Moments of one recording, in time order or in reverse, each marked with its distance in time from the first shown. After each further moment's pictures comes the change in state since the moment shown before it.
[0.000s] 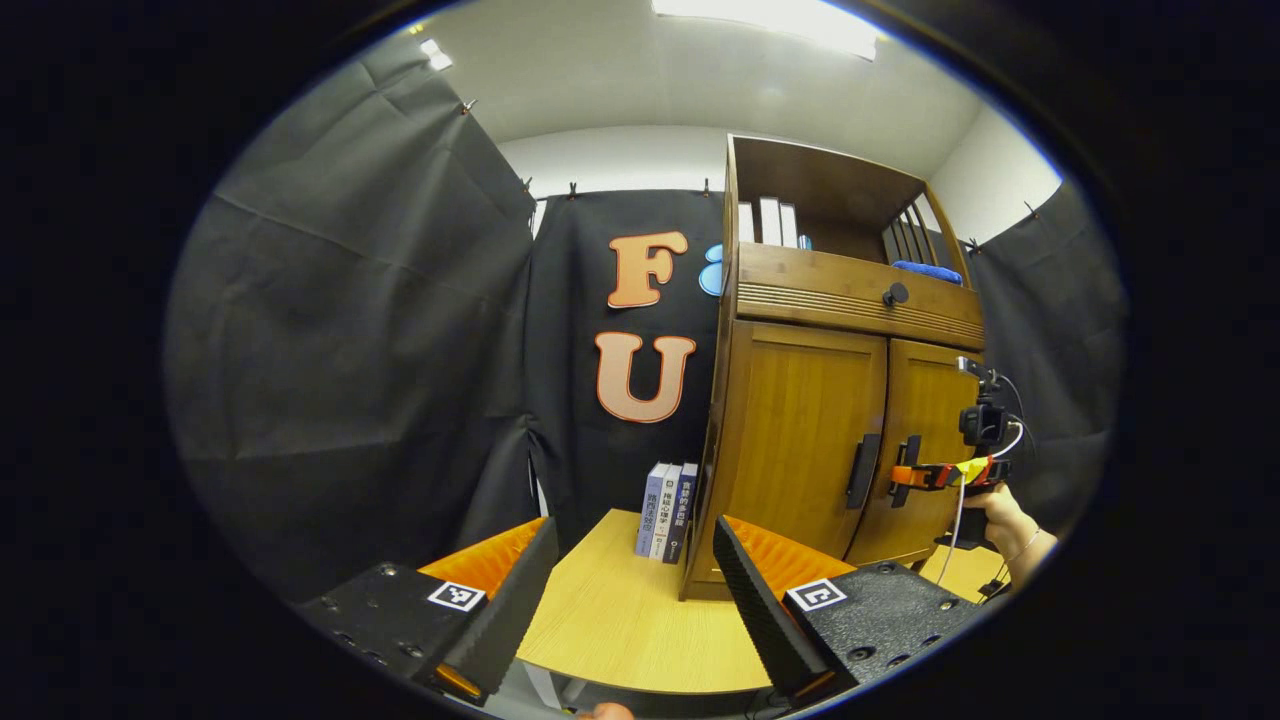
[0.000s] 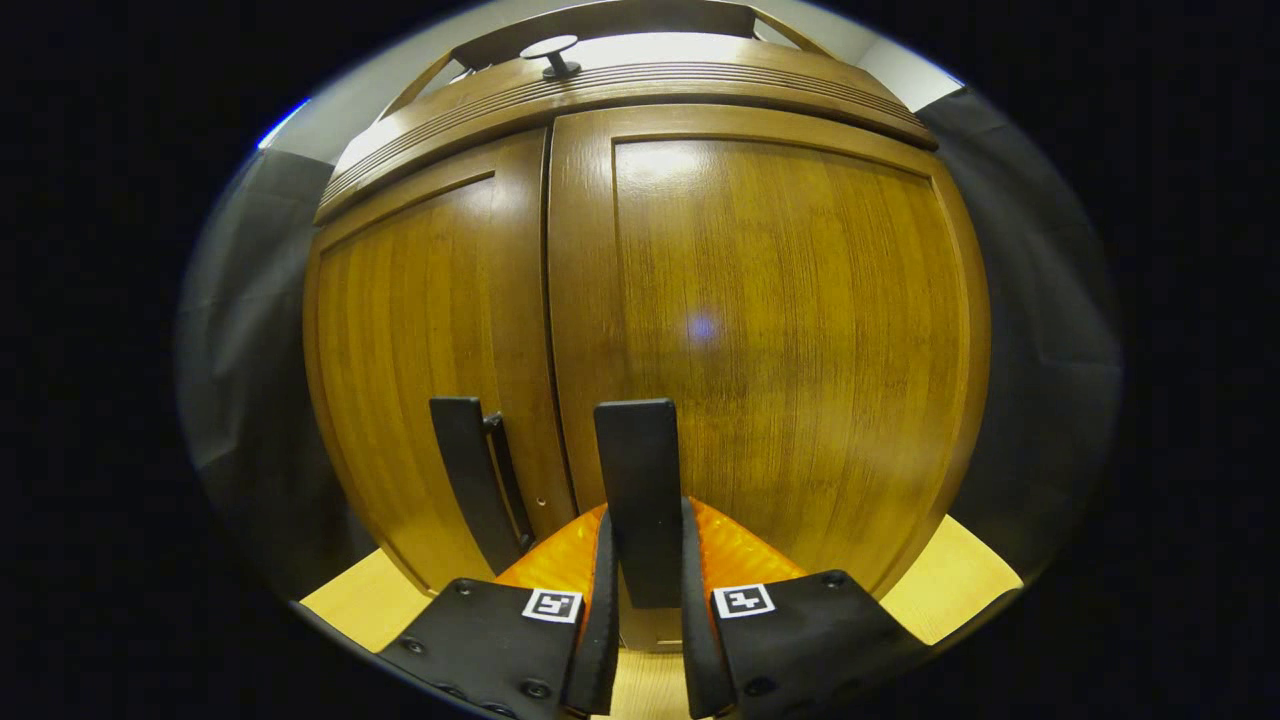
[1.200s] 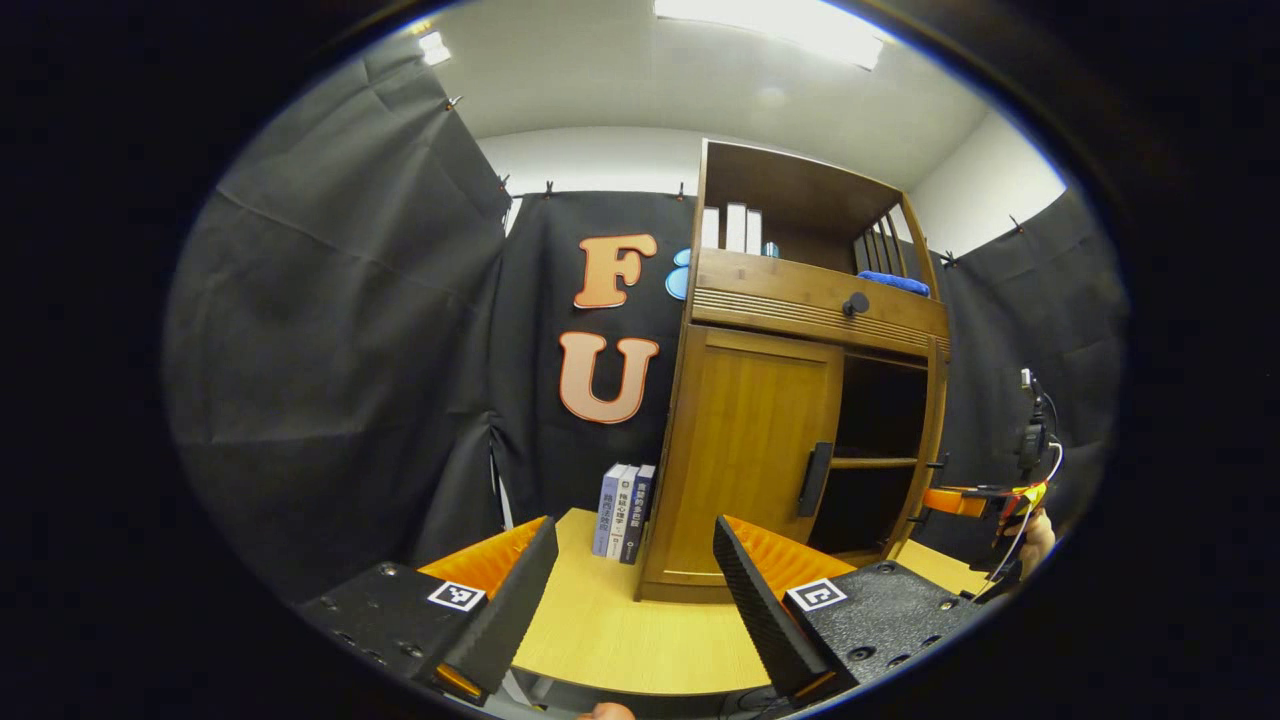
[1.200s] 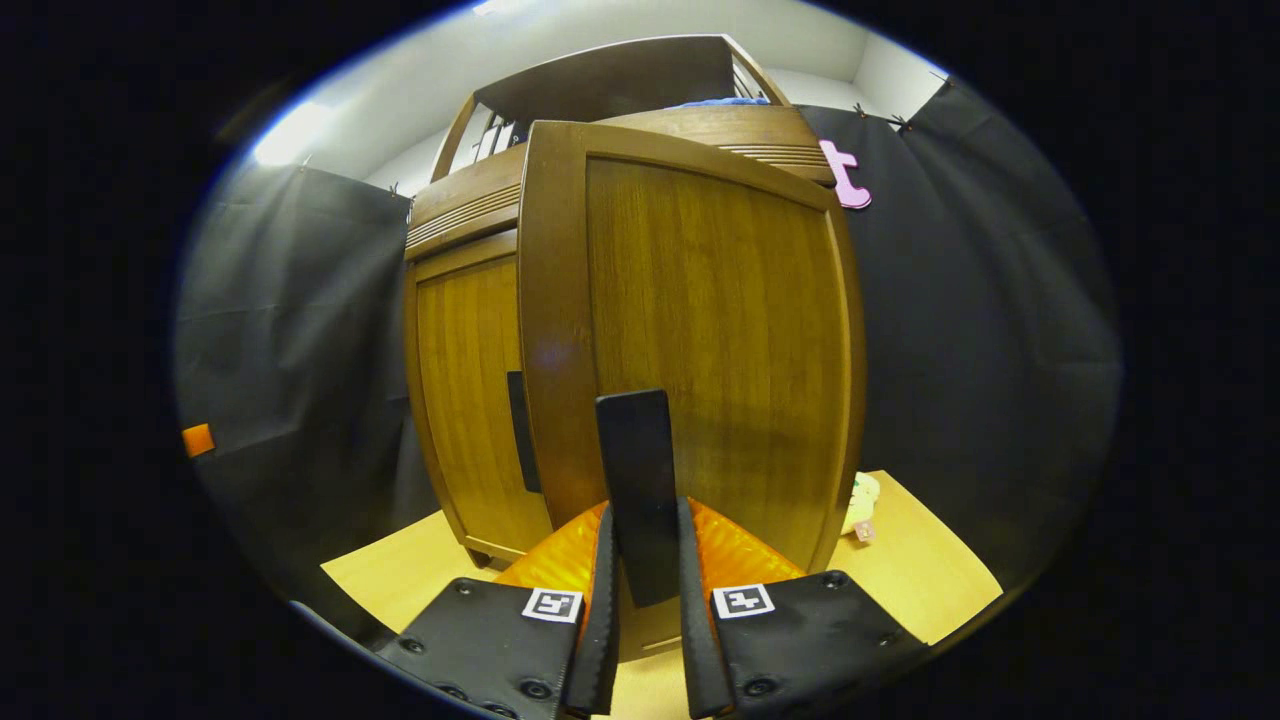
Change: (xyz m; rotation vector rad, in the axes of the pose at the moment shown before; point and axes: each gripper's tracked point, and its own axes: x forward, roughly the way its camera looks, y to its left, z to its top) left arm -0.005 -0.054 0.001 -0.037 -0.002 -0.100; right arm -0.134 -0.052 -0.013 -0.003 -0.052 0.108
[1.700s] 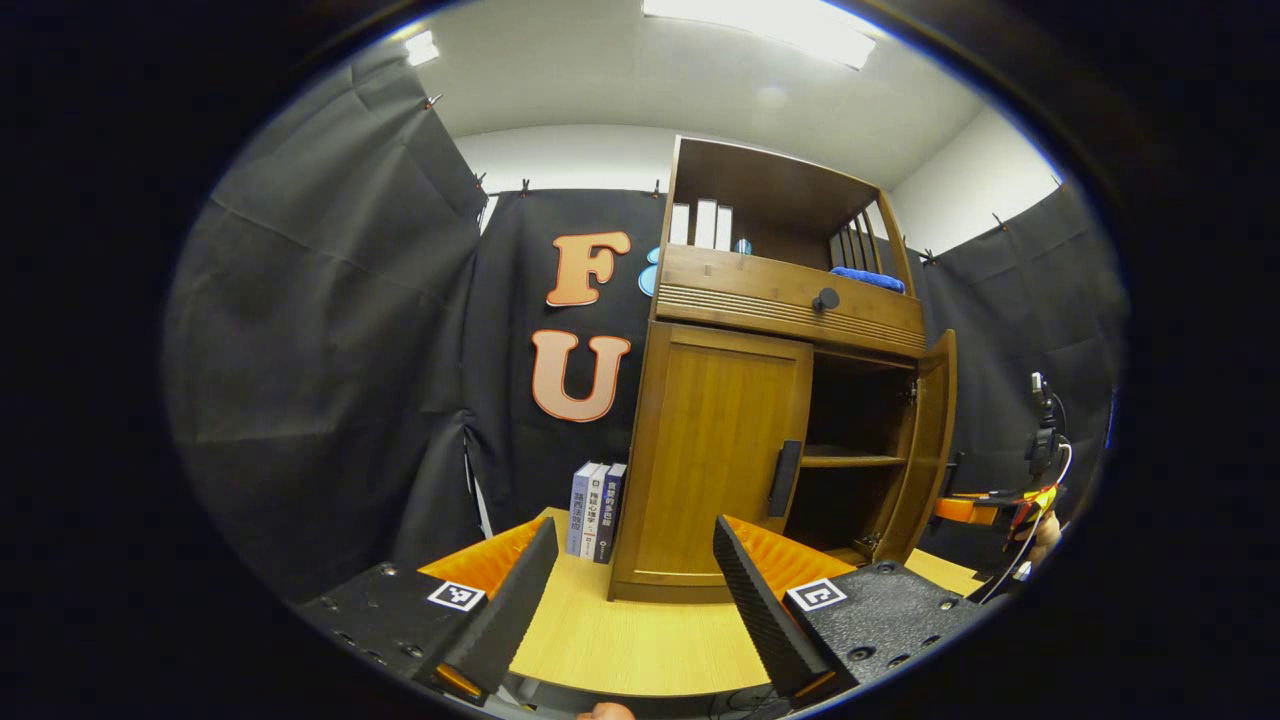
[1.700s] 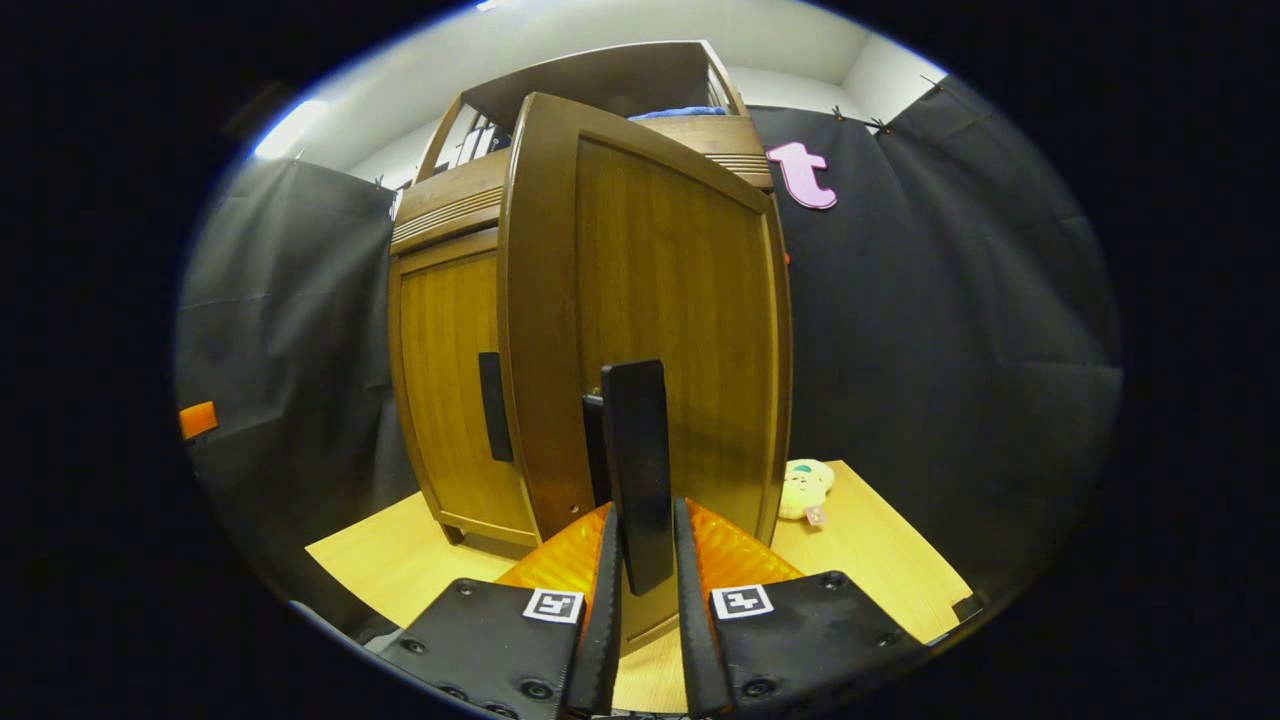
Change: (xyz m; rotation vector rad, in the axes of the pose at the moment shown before) left arm 0.006 -0.033 -0.003 -0.001 0.002 -0.058; right arm -0.050 -0.043 -0.014 -0.008 0.032 -0.077
